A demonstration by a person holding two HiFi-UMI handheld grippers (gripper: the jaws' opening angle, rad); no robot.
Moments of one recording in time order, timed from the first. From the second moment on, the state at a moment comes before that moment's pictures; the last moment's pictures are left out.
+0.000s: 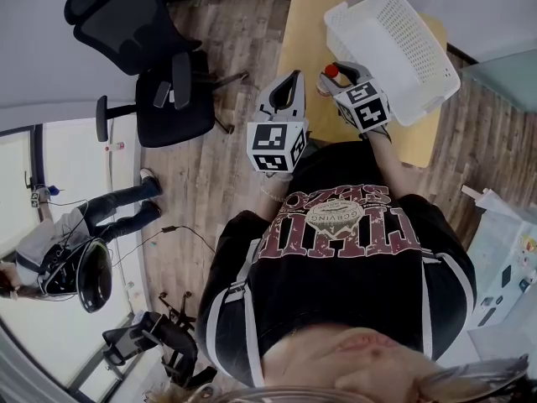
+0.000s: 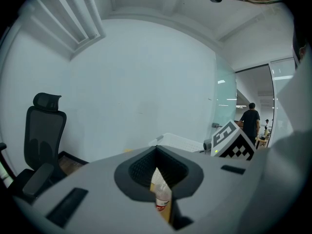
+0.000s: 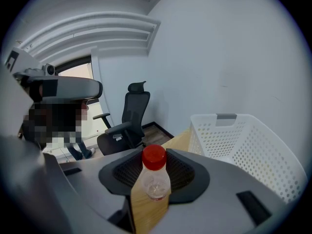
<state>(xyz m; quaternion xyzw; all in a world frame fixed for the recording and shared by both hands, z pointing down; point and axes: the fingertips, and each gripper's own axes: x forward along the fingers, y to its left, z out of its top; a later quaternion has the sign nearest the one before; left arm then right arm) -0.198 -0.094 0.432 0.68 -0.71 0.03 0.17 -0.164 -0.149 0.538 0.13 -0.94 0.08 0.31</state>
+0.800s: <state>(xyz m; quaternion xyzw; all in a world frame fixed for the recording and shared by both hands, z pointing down) -0.185 -0.099 0.435 0.69 -0.70 0.03 0.18 -0.154 -0.134 0.538 0.13 -0.94 0.07 0.30</state>
